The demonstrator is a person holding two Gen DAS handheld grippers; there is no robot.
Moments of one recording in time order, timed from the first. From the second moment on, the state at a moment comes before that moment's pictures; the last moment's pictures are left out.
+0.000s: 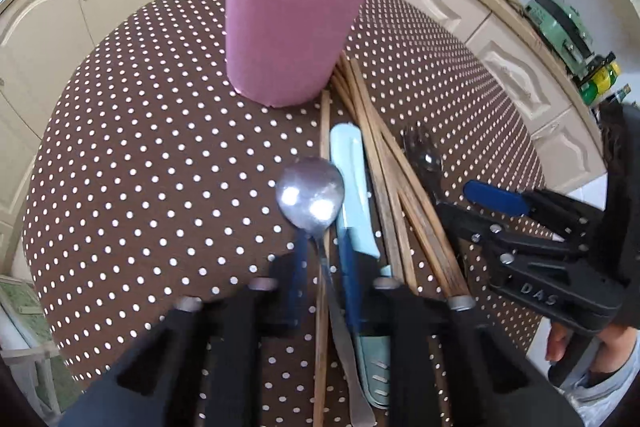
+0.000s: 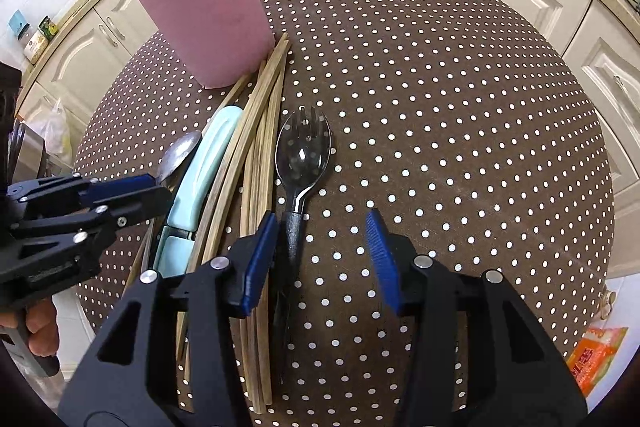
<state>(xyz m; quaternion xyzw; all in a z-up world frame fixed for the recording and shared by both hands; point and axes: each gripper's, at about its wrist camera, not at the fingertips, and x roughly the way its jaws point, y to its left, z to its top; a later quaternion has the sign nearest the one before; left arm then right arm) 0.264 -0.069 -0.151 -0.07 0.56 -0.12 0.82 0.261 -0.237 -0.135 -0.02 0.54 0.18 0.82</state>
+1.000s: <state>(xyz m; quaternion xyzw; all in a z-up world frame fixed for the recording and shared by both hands) 0.210 0.002 -0.085 -0.13 0.46 -0.15 0.87 0.255 -0.224 -0.108 -0.03 0.50 0.17 0.85</state>
